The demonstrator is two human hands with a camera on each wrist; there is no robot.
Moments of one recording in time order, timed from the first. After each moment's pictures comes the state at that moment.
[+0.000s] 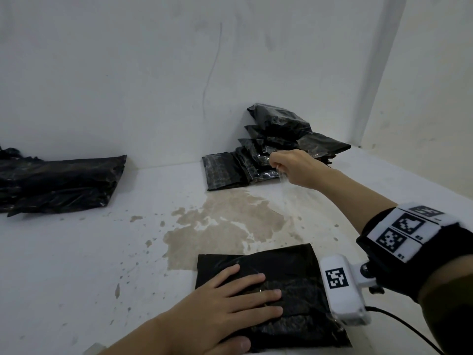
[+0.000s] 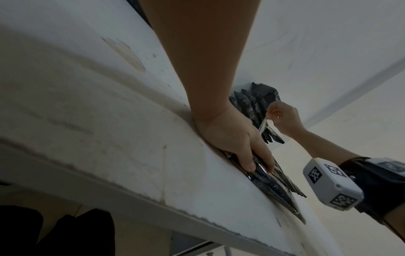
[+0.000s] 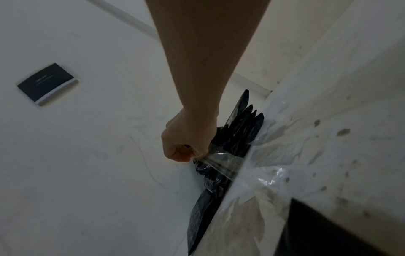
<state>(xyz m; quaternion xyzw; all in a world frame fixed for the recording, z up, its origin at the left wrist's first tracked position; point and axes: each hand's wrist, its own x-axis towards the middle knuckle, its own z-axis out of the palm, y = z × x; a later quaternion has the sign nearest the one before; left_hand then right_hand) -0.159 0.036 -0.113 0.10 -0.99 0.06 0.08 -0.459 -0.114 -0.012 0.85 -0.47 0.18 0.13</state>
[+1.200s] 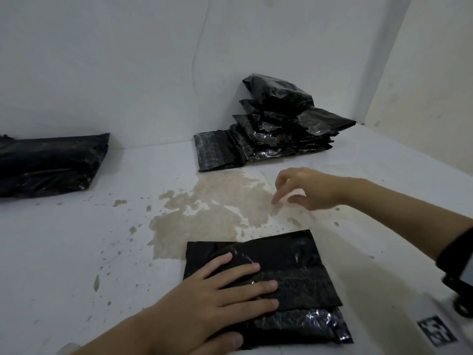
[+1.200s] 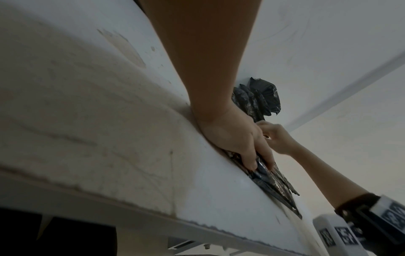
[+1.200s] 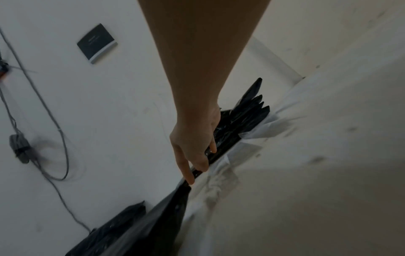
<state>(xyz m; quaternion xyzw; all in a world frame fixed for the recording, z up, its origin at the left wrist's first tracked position) -0.161 0.038 -0.105 0.12 -0.99 0.04 0.05 -0.467 -0.053 -0.037 0.87 -0.49 0.00 -0.10</state>
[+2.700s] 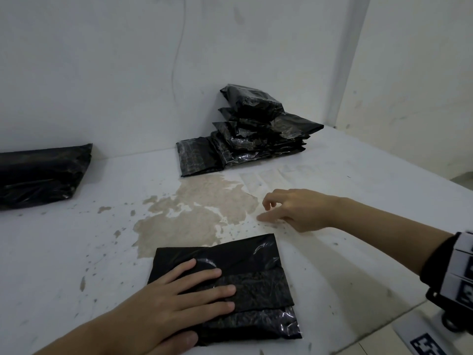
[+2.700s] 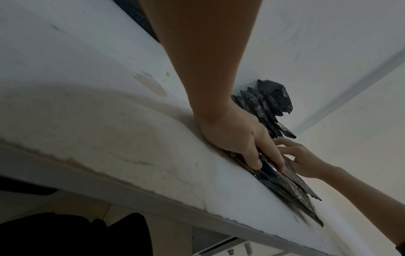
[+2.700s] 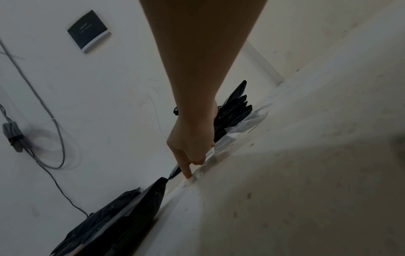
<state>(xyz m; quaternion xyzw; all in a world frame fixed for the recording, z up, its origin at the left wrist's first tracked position) -0.136 0.045 -0.103 0.07 -0.99 0.04 0.08 -0.476 0.001 -0.052 0.89 -0.45 -0.08 0.03</state>
